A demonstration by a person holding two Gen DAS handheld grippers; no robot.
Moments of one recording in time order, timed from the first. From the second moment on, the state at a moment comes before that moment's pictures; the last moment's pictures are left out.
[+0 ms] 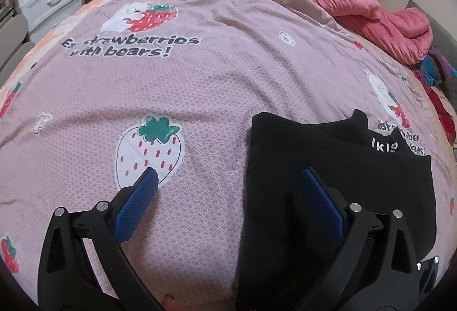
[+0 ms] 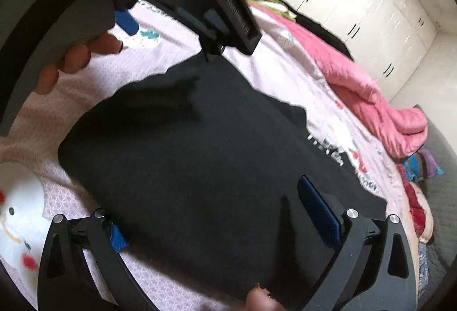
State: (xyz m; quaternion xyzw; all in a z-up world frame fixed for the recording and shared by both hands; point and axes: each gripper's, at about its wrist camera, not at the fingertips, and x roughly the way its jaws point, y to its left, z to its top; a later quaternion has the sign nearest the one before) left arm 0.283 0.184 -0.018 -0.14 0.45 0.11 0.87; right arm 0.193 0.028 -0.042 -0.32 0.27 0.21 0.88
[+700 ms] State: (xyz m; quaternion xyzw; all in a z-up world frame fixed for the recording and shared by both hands) left arm 0.289 0.169 -0.028 -0.15 0.47 0.07 0.86; right arm 0.173 -0.007 -0.007 -0.22 0.24 0.27 0.91
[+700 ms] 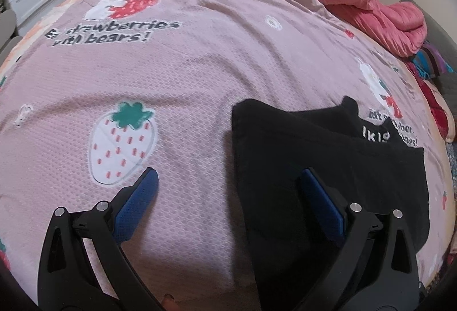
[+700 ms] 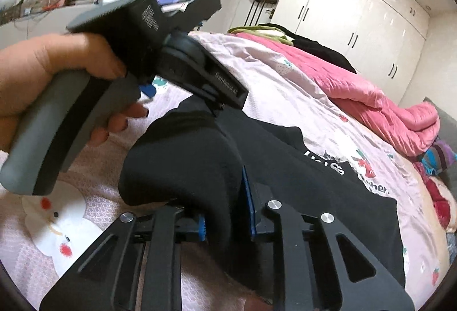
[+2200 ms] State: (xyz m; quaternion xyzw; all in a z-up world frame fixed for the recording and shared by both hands) left arm 0.279 0.142 -0.028 -0.36 0.44 -0.10 0.82; right arm 0.156 -0.060 0.010 -0.11 0.23 0.26 0.93
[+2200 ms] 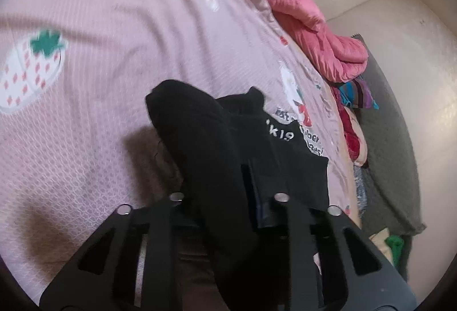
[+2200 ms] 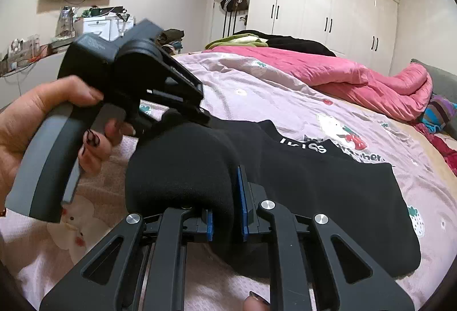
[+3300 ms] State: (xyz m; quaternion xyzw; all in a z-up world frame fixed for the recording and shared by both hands) left arm 0.283 0.000 0.053 -0.17 0.41 -0.08 0.89; right arm 0.144 -0.172 0.024 0.02 0.22 0.19 0.96
